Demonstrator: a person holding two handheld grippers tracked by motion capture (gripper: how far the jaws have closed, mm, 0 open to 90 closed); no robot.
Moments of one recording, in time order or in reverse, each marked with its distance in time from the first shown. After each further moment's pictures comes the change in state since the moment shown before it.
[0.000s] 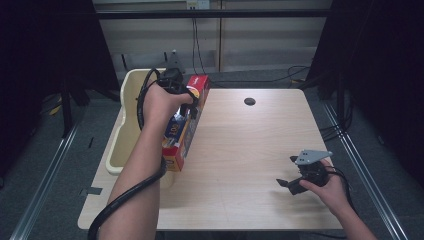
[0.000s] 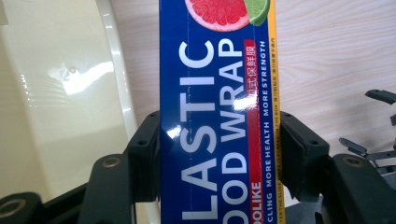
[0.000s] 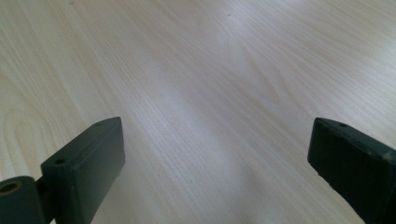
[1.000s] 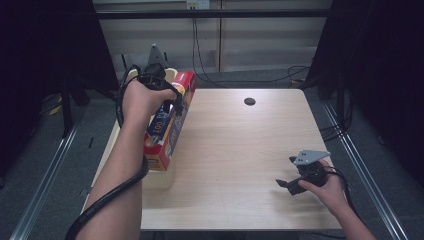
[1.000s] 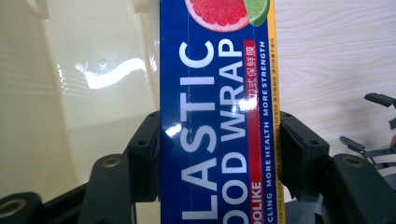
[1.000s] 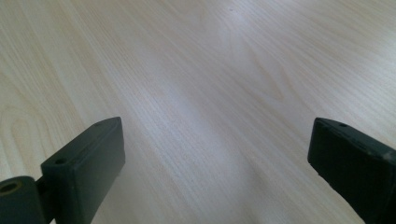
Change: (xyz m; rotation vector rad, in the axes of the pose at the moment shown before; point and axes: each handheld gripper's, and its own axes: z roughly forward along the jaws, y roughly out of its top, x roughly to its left) left arm 0.026 -0.010 -0.029 -0.025 0.006 -0.045; right arm 0.000 -0.001 0.003 0.011 0.004 -0.001
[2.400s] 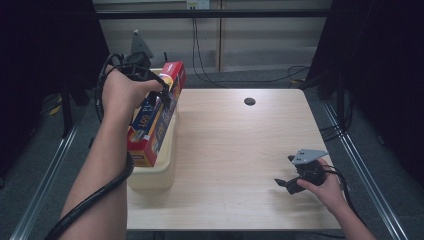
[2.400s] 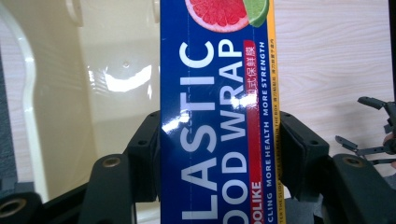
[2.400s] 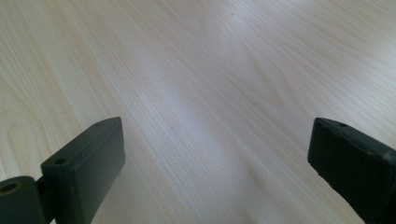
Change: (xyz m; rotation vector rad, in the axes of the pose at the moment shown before) left arm 0.014 -0.009 -0.044 -0.044 0.019 -0.027; right arm 0.000 0.004 0.003 0.000 -0.003 -0.022
